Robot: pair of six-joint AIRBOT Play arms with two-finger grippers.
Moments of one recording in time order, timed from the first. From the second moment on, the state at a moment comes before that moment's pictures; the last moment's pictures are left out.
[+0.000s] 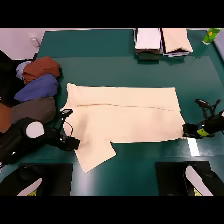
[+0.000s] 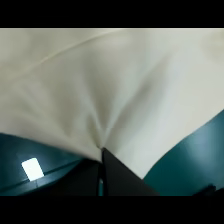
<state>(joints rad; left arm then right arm) -0.49 -0.73 0.53 1.17 -1.25 -1.77 -0.33 -0.79 0.62 -1.39 1.45 1.42</state>
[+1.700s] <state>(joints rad) -0.31 -1.38 1.21 1.56 -0.87 -1.62 -0.17 -1.54 1.43 -1.38 1.31 1.46</state>
